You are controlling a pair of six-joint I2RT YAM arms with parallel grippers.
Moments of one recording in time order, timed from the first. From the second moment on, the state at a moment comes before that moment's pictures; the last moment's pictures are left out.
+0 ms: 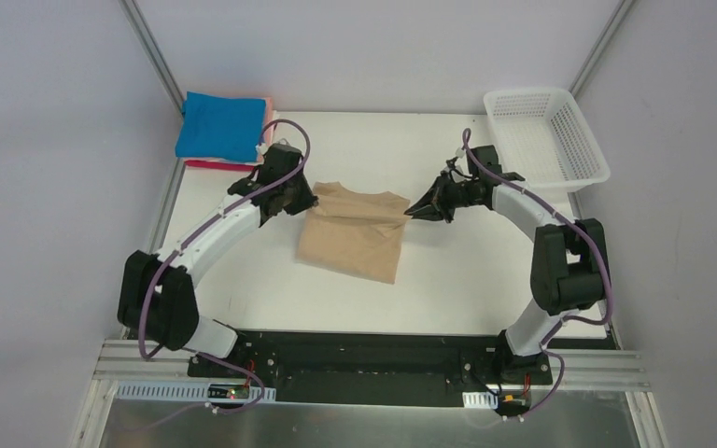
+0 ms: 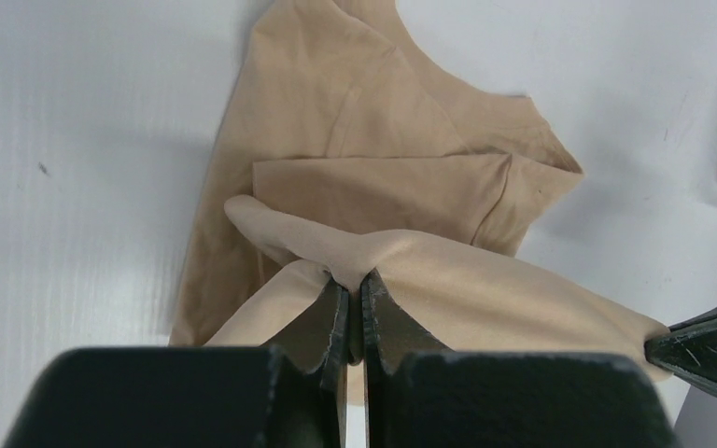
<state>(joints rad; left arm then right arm) -0.42 1.40 1.07 -0.44 -0.12 -0.78 0.22 1.66 1.13 -0.48 -0.86 0.83</state>
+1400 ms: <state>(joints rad) -0.37 1.74 1.20 -0.28 0.32 -0.68 0.33 1.82 1.24 -0.35 -0.67 0.83</state>
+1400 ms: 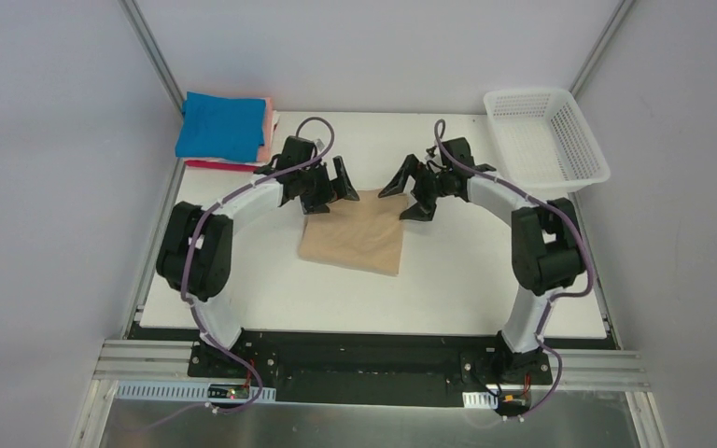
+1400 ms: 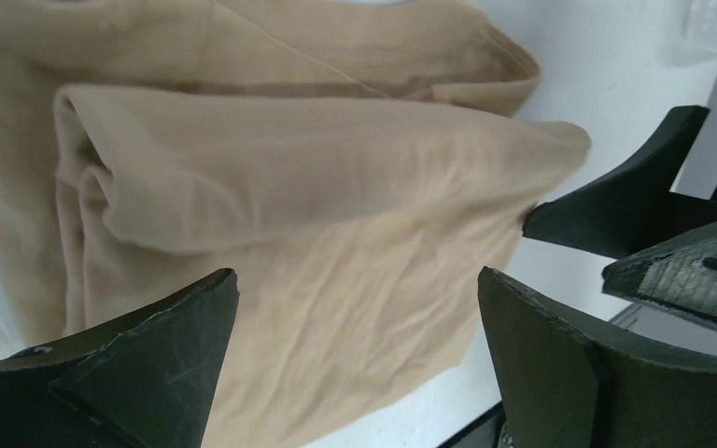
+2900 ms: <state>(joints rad) -0.24 2.22 1.67 -0.28 0.35 -0.63 0.28 2.28 1.73 -0.19 -0.63 0.89</state>
